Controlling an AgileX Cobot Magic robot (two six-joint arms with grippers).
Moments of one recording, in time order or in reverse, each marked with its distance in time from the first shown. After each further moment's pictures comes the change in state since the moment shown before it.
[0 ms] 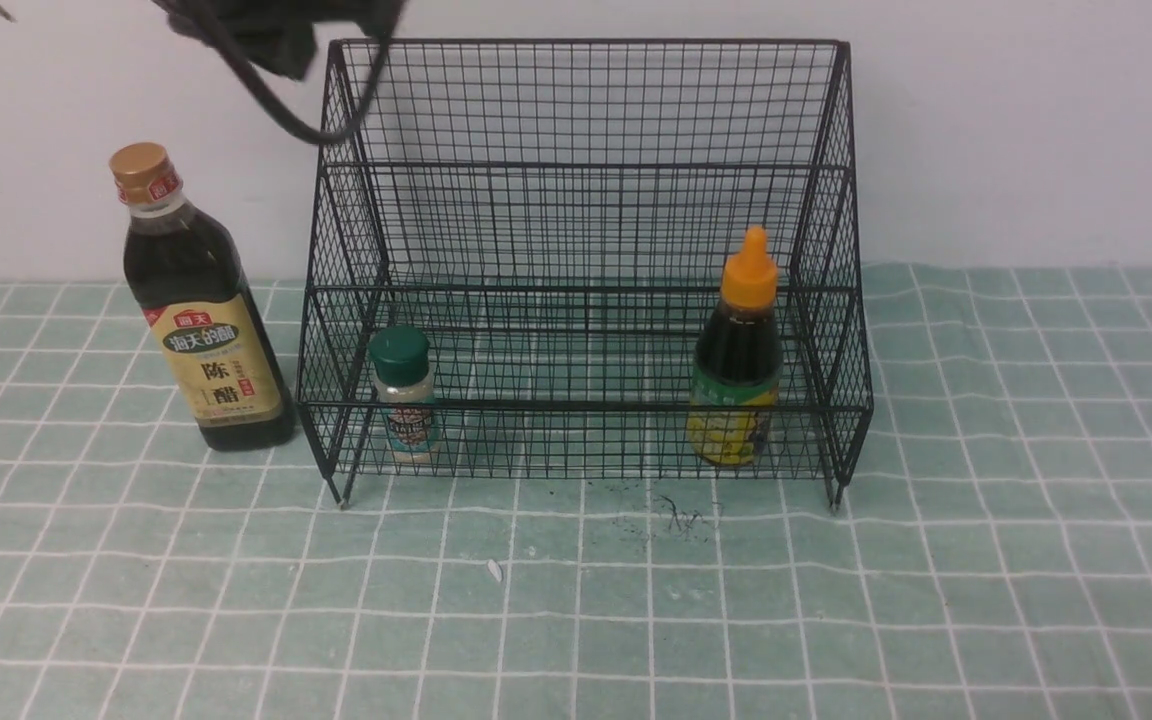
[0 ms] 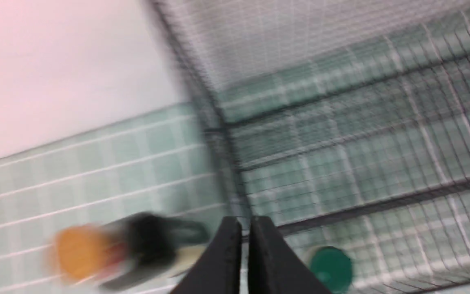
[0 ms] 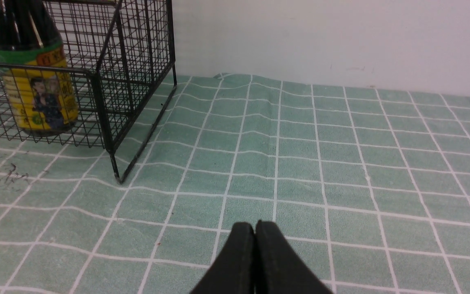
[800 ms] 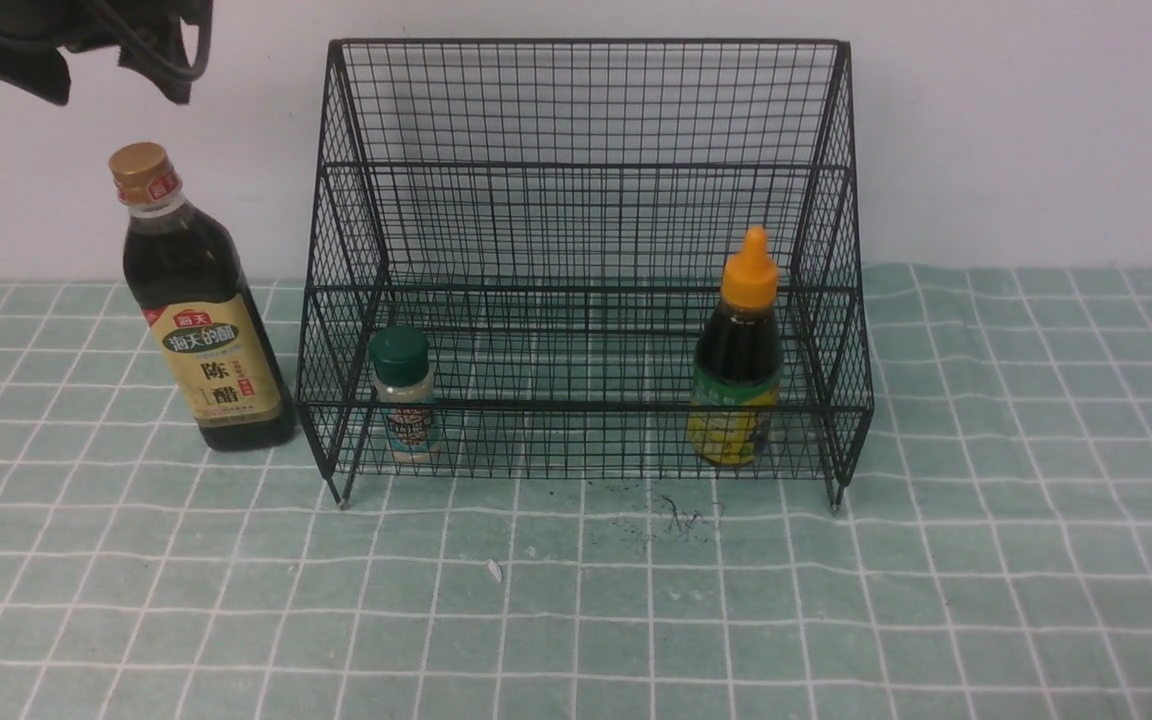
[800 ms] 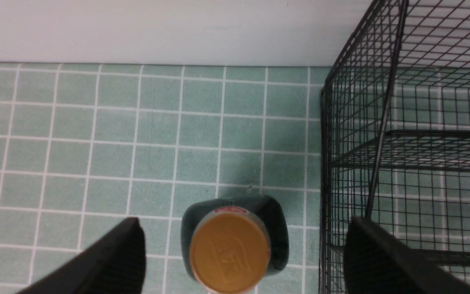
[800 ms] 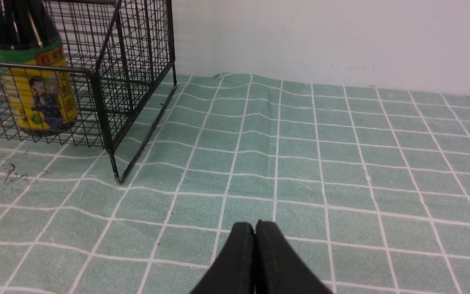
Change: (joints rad) right arm 0.000 0.000 0.000 0.000 0.000 0.000; left arm 0.216 0.126 -0.005 -0.076 0.006 -0.069
